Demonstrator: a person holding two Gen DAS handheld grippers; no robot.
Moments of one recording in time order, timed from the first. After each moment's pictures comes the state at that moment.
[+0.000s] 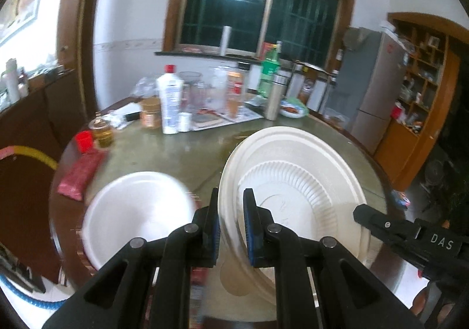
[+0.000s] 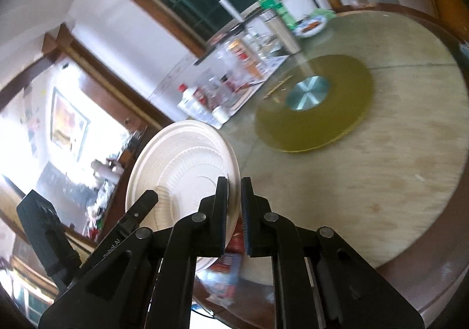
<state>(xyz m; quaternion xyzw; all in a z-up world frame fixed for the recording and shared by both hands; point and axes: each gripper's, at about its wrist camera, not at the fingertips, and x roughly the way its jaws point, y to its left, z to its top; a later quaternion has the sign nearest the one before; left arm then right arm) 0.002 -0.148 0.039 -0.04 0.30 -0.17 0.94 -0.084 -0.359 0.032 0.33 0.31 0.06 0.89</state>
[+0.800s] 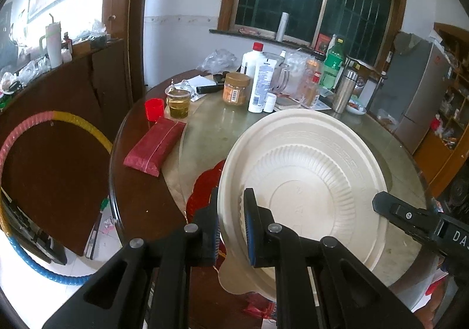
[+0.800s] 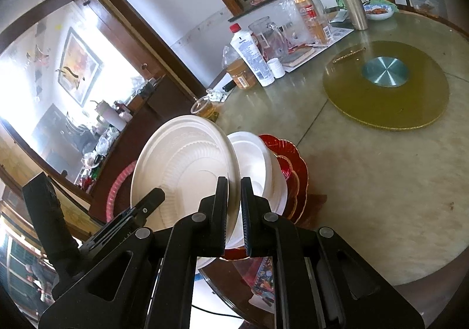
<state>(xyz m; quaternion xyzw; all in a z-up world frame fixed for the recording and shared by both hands) 0.030 -0.026 0.008 -0.06 0.35 -0.08 0.93 -0.028 -0.223 0.019 0.24 0.37 0.12 0.89</state>
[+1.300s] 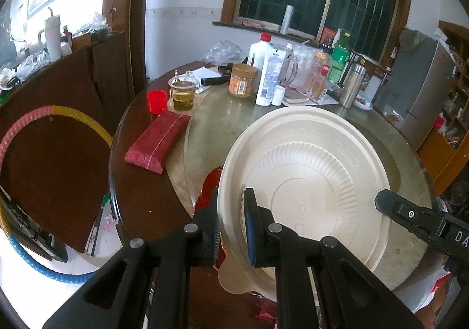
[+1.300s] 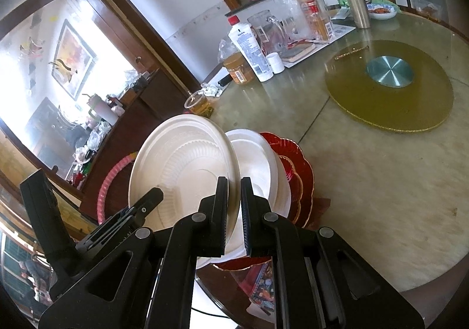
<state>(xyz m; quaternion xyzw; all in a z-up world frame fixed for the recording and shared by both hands) 0.050 -0.017 -0.006 -0.06 0.37 -0.08 0.92 -0.010 -0.211 0.008 0.23 0.39 0.11 0.88</state>
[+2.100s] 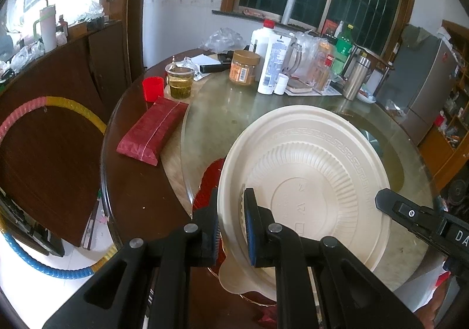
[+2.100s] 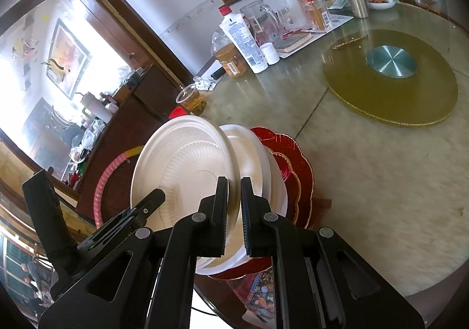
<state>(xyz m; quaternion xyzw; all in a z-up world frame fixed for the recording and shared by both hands) 0.066 -0.014 -0.022 -0.07 0.40 -0.09 0.91 0.004 -0.210 -0.007 0.24 0.40 0.10 0.88</state>
